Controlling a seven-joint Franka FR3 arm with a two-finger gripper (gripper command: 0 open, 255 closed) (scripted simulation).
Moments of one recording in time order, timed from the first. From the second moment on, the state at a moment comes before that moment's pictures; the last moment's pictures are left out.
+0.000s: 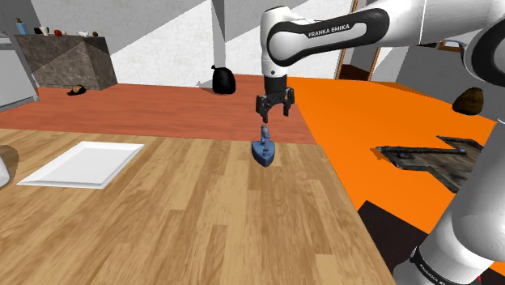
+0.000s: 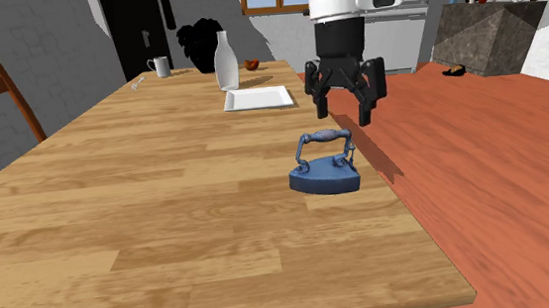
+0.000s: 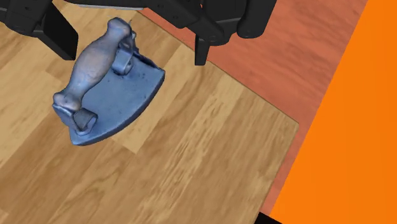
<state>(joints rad) -0.04 0.11 0.19 -1.70 -0.14 1.74 0.40</state>
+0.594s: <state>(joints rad) -0.02 0.32 0.19 -1.52 -0.18 1.73 0.48</state>
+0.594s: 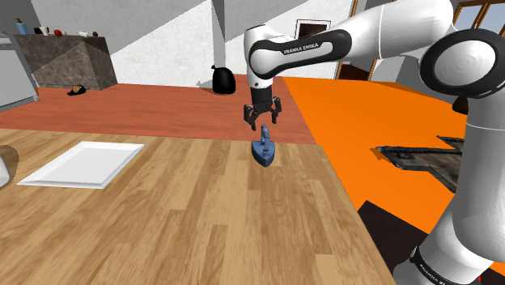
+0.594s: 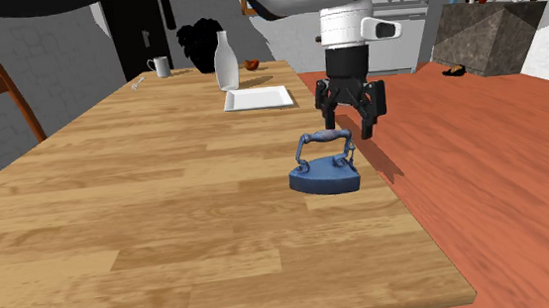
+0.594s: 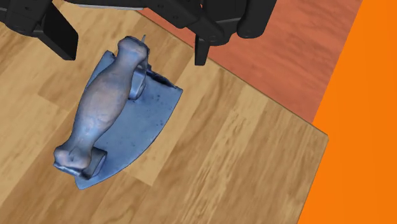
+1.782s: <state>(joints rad) -0.01 0.32 0.19 -1.53 -0.18 1.74 0.48</state>
